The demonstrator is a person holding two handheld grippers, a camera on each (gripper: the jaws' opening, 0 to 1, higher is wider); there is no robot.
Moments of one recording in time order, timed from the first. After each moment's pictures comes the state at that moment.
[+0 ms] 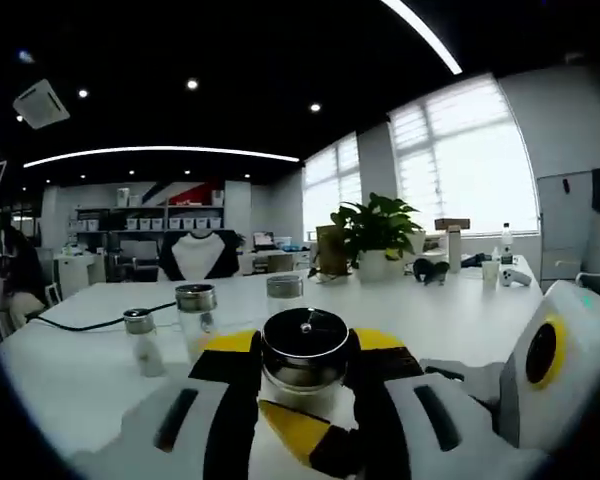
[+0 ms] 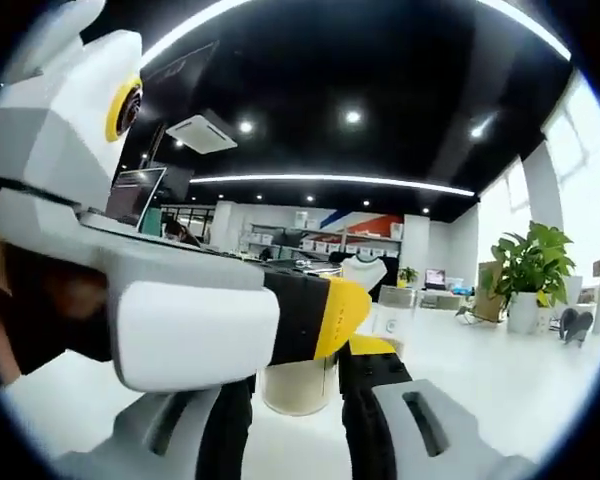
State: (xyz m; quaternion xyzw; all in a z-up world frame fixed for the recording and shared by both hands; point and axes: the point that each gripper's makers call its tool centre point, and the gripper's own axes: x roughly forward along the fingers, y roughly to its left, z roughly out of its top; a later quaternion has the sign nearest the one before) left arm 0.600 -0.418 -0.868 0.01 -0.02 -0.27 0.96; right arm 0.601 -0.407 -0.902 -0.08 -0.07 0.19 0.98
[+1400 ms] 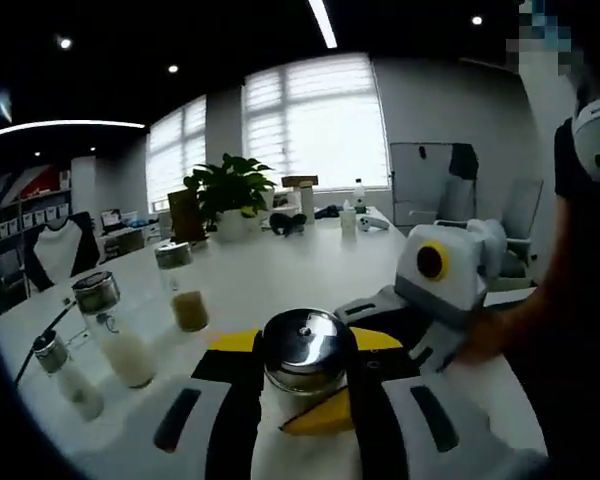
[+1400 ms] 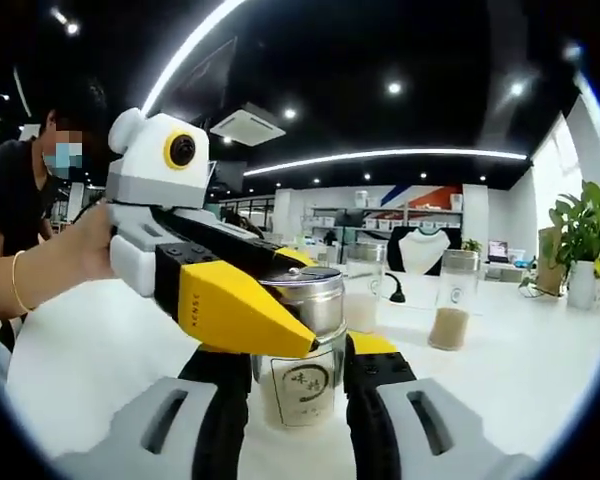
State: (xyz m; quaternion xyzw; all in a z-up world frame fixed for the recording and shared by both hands) left arm 0.569 -0.410 -0.898 0.09 0.06 -0.61 0.79; right arm 0.586 -0.374 -0.932 -0.05 -0.01 0.35 0.94
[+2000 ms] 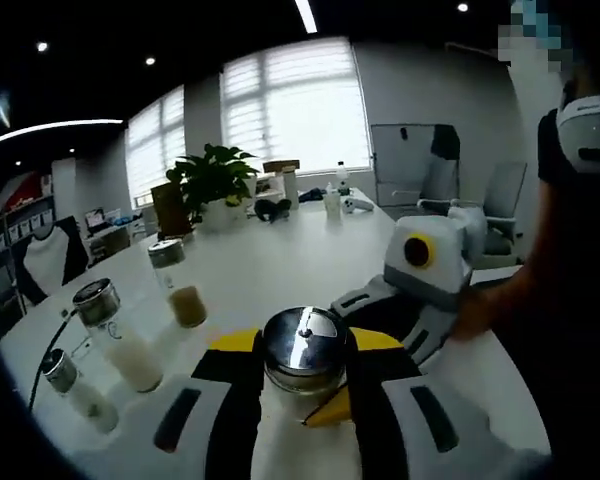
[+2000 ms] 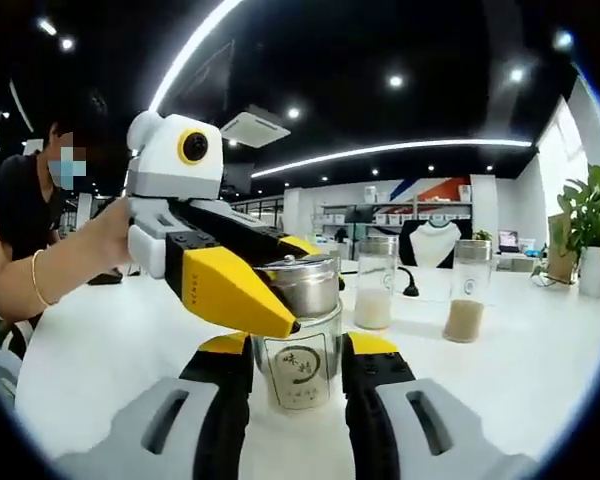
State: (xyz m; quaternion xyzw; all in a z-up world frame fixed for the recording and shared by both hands) left arm 0.569 -0.400 -0.898 0.14 0.08 -0.62 0.77; right arm 0.583 -0.368 -0.937 -0.03 0.01 0.37 0.93
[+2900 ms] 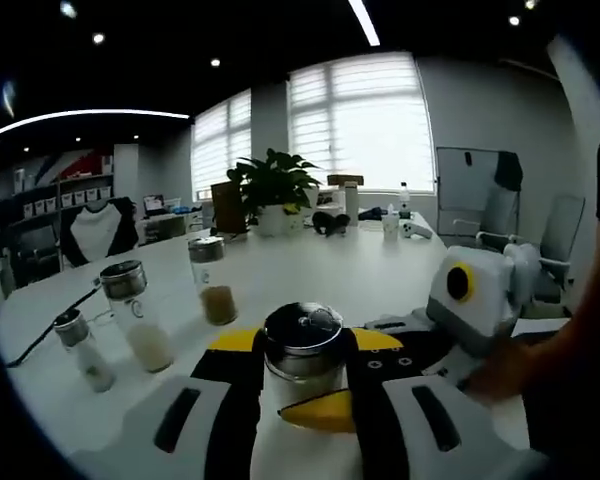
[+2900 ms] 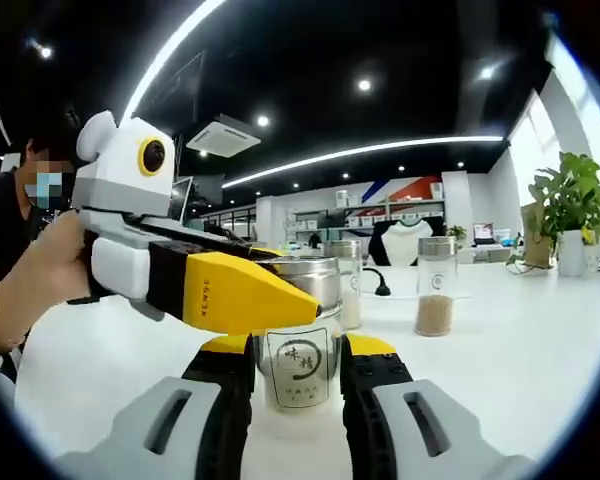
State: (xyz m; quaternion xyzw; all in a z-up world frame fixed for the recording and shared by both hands) left arm 0.581 -0.420 -0.890 0.05 0.07 -0.48 0.87; right arm 0.591 -0.396 -0.927 0.01 -0.01 0.30 0.95
